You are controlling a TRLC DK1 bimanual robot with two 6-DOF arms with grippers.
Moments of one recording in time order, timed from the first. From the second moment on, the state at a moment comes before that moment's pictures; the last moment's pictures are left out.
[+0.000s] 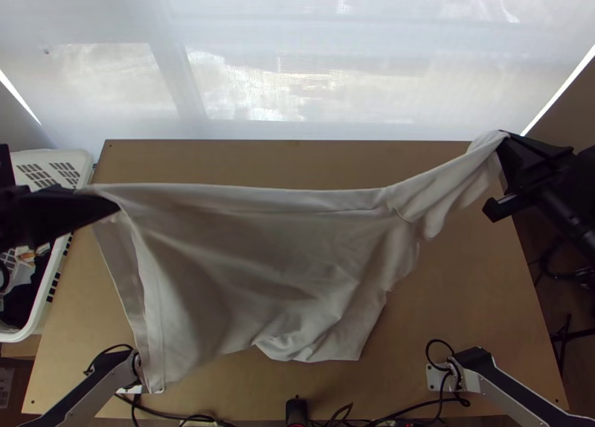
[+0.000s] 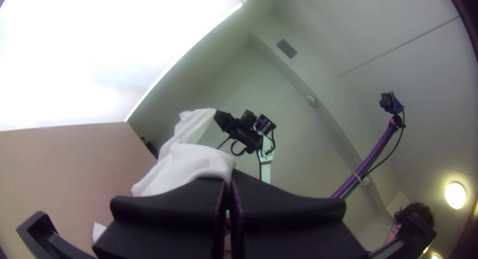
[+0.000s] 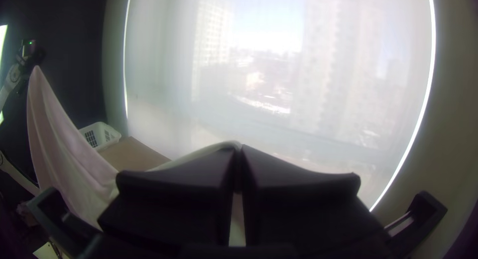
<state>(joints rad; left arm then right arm) 0.20 1.06 1.76 -0.69 1.57 -0.71 0.30 1.00 1.71 -0.77 -0.10 -0.11</state>
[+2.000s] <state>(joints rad) -0.01 2.06 1.85 -0.39 0.40 -0.03 0.38 1.70 1.24 0.17 0.05 -0.21</state>
